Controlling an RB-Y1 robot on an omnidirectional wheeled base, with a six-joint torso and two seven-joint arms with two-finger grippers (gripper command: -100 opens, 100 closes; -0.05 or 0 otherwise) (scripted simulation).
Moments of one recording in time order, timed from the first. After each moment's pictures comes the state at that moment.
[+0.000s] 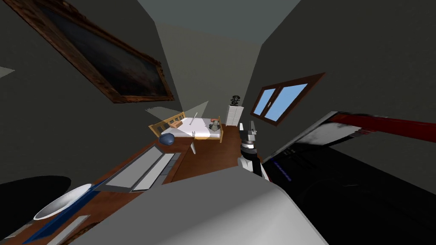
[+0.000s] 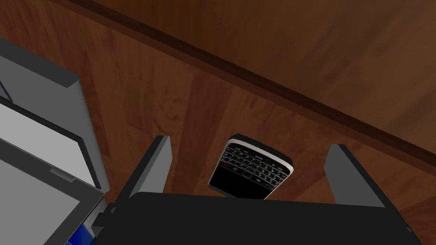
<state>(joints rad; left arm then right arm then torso) 0.51 0.39 0.02 -0.97 0.58 0.23 -0.33 0.52 -0.04 -0.01 -2.36 -0.05 -0.59 -0.07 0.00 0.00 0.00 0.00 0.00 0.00</state>
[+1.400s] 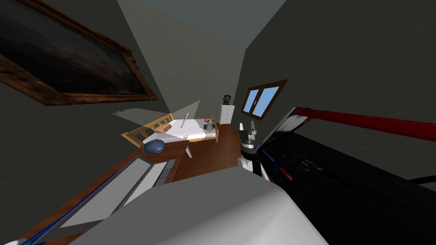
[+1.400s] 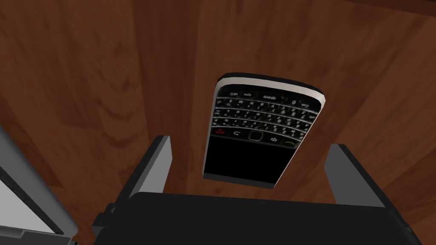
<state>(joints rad) 0.40 0.45 -0.03 -0.67 0.68 0.35 -0.40 0.52 -0.04 -0.01 -2.36 -0.05 -0.59 -0.07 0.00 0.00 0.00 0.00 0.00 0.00</state>
